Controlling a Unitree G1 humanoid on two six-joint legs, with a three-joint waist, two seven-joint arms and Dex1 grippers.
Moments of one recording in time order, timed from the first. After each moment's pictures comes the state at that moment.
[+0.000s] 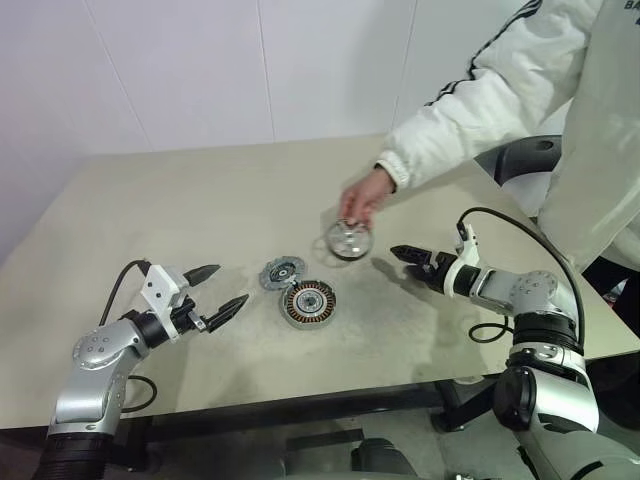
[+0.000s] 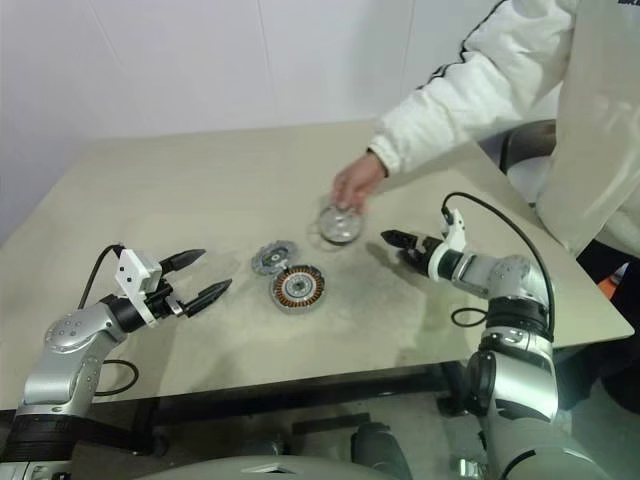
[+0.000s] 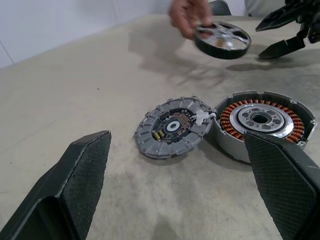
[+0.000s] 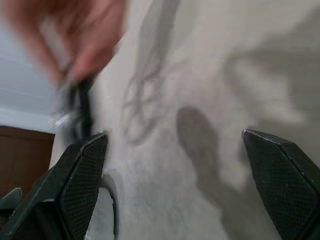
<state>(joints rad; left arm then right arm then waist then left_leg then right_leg) -0.01 0.55 0.17 -0.04 -0.38 0.06 -0.88 -0.70 -0.38 -0.46 0.64 0.58 1.13 0.54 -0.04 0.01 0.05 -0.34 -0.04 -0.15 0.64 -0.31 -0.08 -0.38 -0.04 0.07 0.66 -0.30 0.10</state>
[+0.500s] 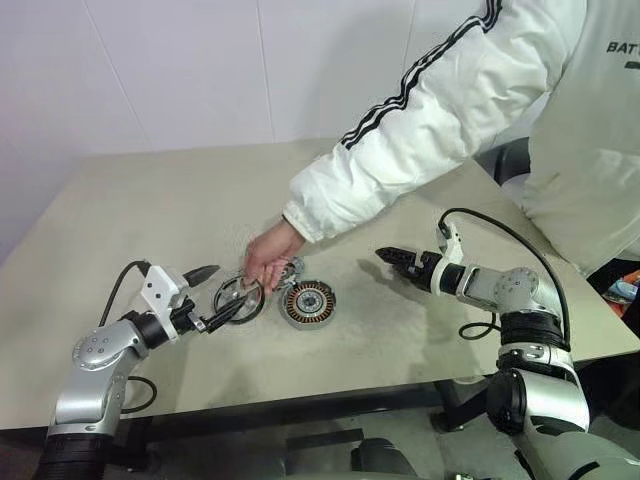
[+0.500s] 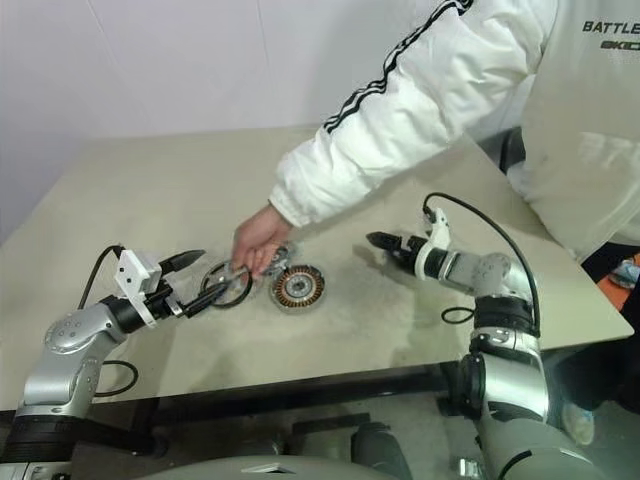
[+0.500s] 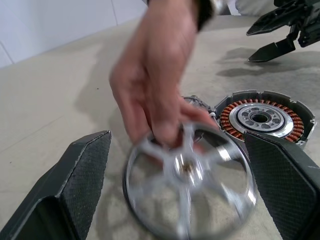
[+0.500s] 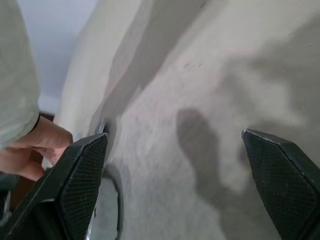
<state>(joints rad) -0.01 0.55 0.17 -0.04 -0.38 0.06 -0.87 -0.66 -0.37 -0.34 0.53 0.58 1.11 0.59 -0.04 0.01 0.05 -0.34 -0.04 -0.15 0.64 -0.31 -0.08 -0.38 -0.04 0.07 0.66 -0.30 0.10</state>
